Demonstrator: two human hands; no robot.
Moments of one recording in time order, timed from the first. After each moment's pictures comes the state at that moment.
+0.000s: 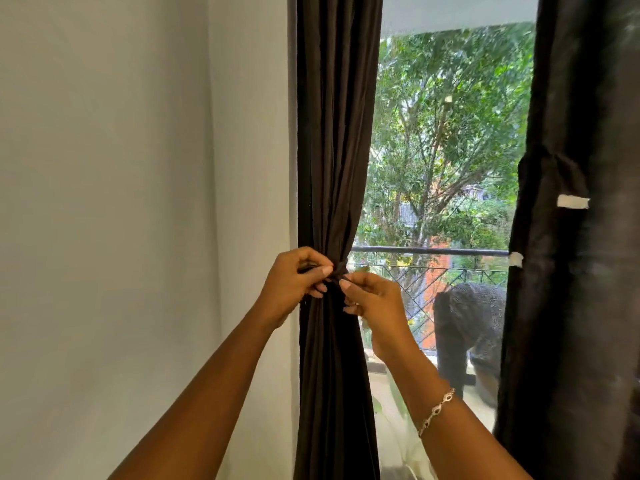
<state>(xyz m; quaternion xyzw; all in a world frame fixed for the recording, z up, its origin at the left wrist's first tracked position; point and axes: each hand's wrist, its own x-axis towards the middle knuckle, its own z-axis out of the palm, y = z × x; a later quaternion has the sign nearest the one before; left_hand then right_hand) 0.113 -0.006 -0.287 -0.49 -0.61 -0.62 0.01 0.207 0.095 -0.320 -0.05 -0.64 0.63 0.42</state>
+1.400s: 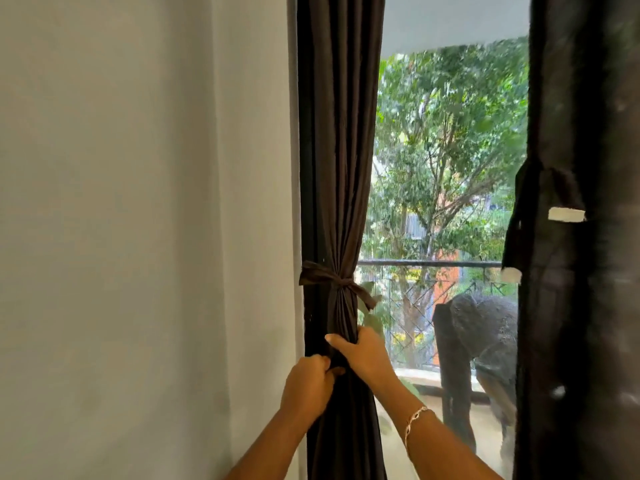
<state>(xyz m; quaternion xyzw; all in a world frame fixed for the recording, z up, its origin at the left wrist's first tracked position) 0.110 0.021 -0.404 -0.41 -0.84 -0.35 0.10 0.173 0.113 -0.367 -0.18 -0.80 0.46 0.35</state>
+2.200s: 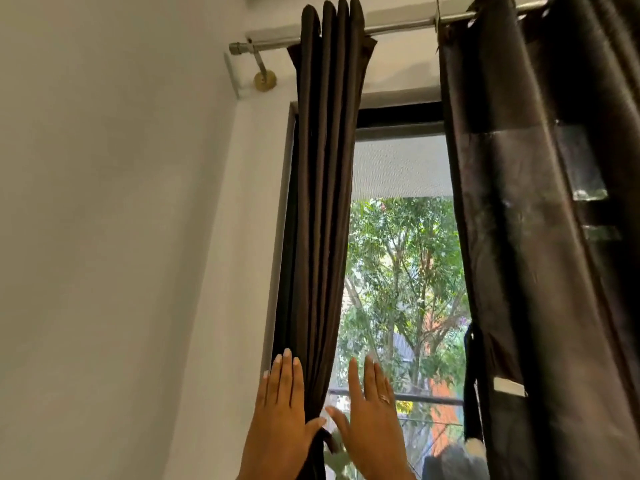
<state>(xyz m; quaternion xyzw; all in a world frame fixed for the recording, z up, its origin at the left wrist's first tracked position) 0.140 0.039 -0.248 -0.39 -0.74 -0.20 0.51 0.207 0.177 -0.246 -0.20 -0.88 -0.04 0.43</state>
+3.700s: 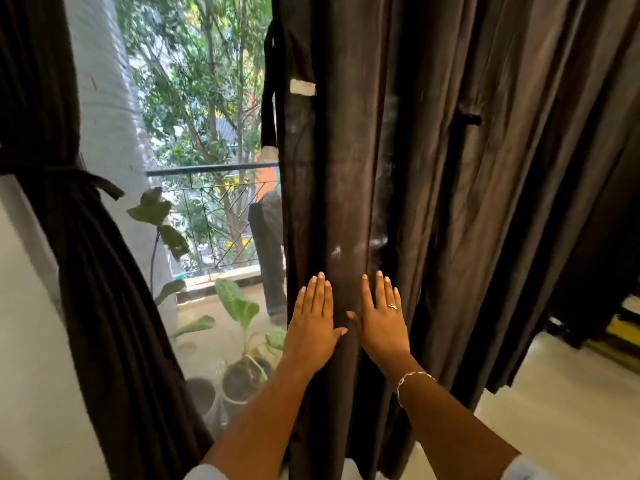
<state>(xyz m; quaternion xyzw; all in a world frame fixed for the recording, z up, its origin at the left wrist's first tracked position) 0.346 0.191 -0.513 -0.69 -0.69 -0.13 0.17 0.478 0.242 -0.519 -0.53 -0.81 -0.06 0.22</state>
